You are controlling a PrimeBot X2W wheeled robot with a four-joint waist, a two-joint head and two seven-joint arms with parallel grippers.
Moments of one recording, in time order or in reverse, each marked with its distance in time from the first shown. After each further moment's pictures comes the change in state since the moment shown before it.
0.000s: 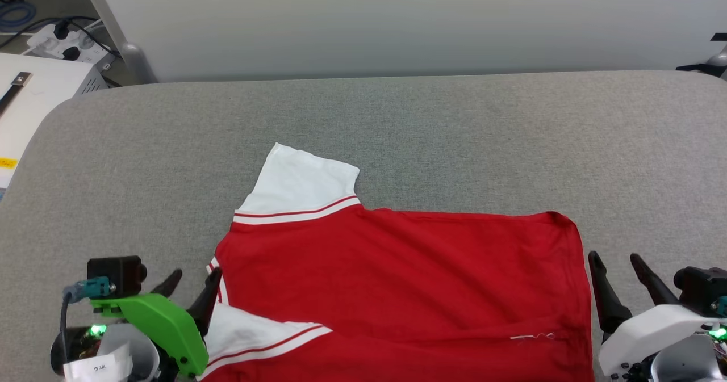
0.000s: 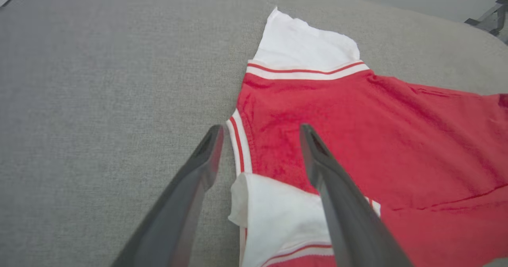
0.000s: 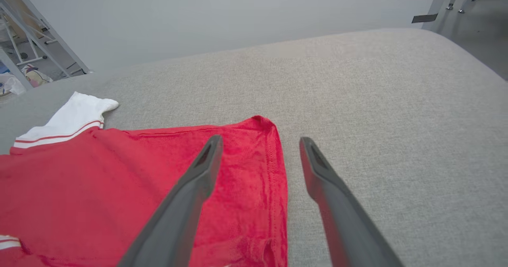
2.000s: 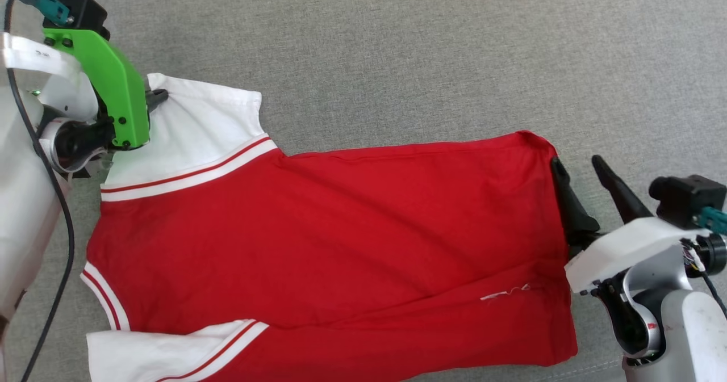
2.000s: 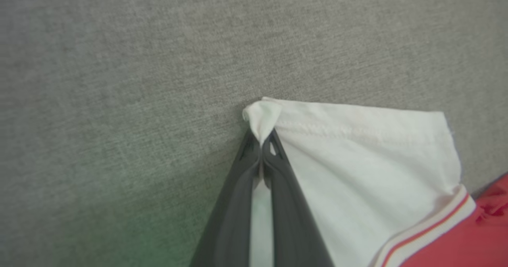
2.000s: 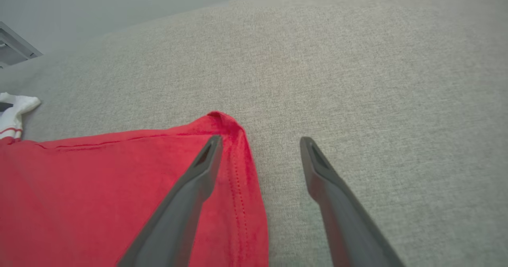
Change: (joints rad) left arm -0.907 -0.116 -0.167 0.745 -0.053 -0.405 0.546; right arm -0.256 0.003 0.107 0.006 0.063 0.000 -0.014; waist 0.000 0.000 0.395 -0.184
